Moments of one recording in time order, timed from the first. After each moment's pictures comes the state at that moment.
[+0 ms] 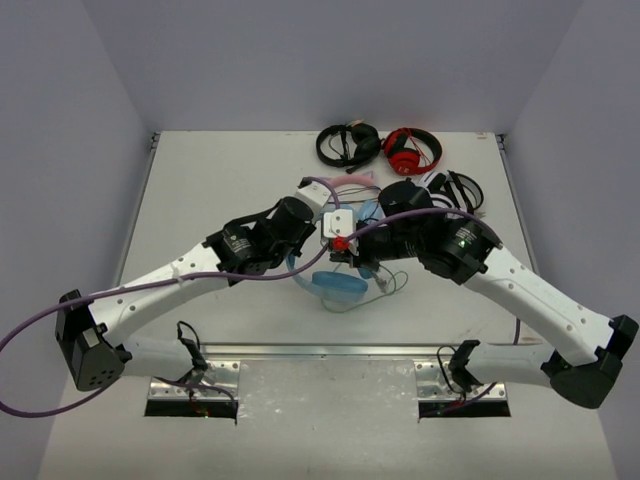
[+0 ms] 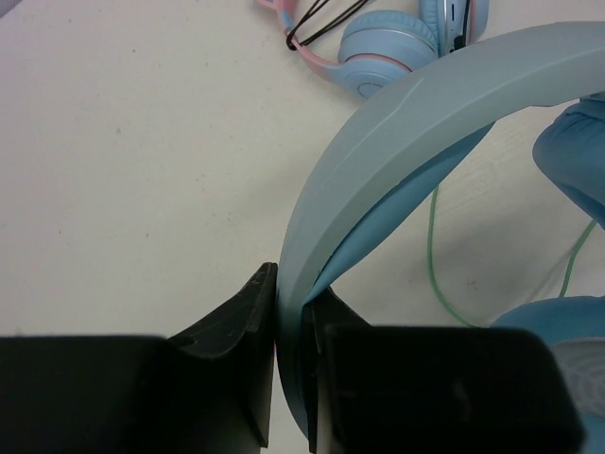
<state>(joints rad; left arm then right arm) -0.88 1.27 1.16 -0.57 -0.49 -0.08 0.86 1.17 1.25 -0.65 -0.45 -0.60</state>
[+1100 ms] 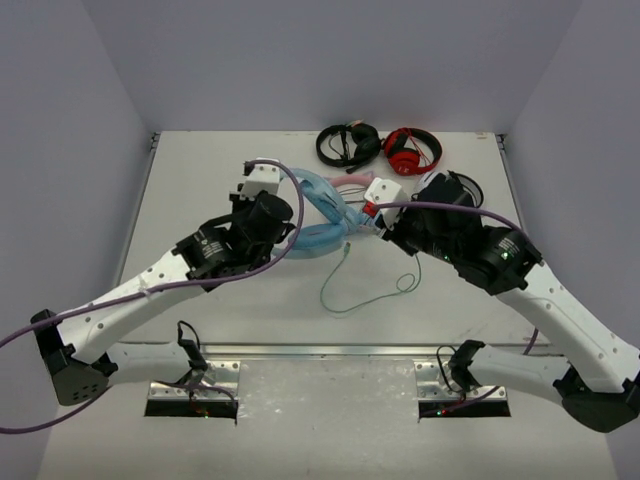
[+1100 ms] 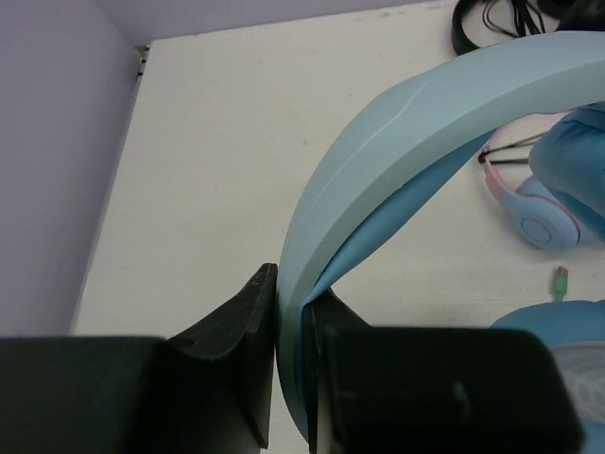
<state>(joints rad) -0.88 1.16 1.20 -0.66 -0.97 -0.29 0.77 1.05 1.27 -0.77 0.09 -0.44</state>
